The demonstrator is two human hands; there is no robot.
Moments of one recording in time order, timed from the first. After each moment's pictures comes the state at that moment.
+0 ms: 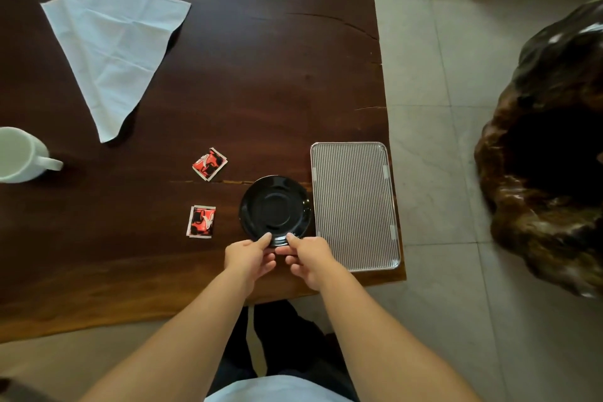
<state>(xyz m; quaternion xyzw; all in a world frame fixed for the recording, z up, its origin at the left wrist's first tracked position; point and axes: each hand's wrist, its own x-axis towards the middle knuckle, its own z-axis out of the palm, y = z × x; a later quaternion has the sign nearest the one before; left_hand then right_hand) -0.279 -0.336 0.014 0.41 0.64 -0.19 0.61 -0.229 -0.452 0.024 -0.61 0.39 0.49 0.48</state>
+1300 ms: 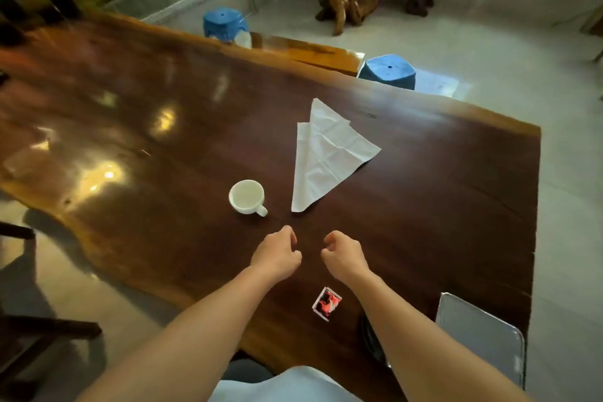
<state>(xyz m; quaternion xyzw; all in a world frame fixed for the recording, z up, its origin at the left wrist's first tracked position) -0.315 -0.133 0.170 0.81 0.48 -0.10 0.31 -0.197 -0.233 0.153 -0.86 -0.25 0.36 0.25</state>
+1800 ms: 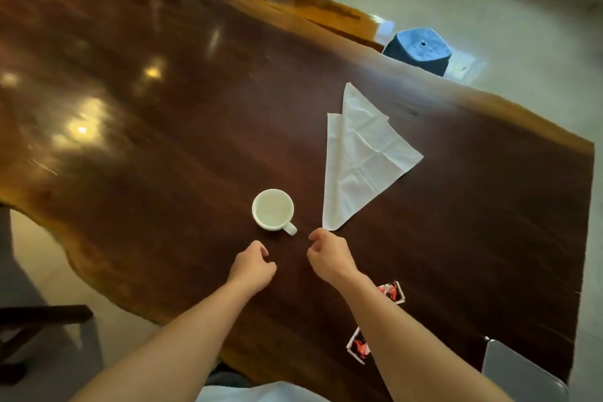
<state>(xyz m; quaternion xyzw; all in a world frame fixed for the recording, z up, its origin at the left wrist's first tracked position) -0.372 0.022 0.079 0.67 0.60 -0.14 0.42 -0.222 -0.067 0.118 -0.85 -0.27 0.42 0.19</state>
